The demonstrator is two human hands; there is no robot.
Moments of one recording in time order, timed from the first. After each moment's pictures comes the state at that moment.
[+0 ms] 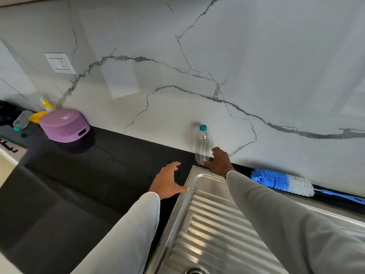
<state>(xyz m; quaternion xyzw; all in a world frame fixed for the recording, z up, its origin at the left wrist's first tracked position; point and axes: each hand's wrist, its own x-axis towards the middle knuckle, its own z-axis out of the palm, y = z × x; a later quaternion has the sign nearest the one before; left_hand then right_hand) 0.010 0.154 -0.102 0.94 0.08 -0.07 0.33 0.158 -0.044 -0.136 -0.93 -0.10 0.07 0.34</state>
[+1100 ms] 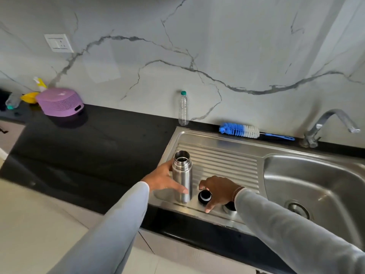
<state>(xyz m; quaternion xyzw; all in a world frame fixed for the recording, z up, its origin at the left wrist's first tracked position) -0.227 0.091 -0.088 0.86 -0.02 -0.20 0.47 -0.192 -0.160 -0.122 -0.92 -0.31 0.23 0.03</state>
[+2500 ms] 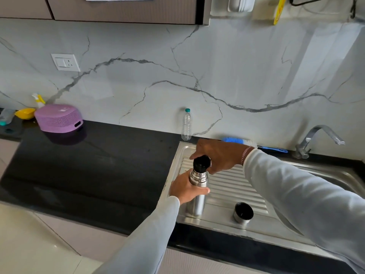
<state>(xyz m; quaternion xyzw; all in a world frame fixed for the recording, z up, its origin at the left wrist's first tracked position) -0.236 0.068 -0.083 0.90 0.03 -0.05 0.44 -0.193 -0.080 0.075 -0.90 -0.42 0.09 -0.02</state>
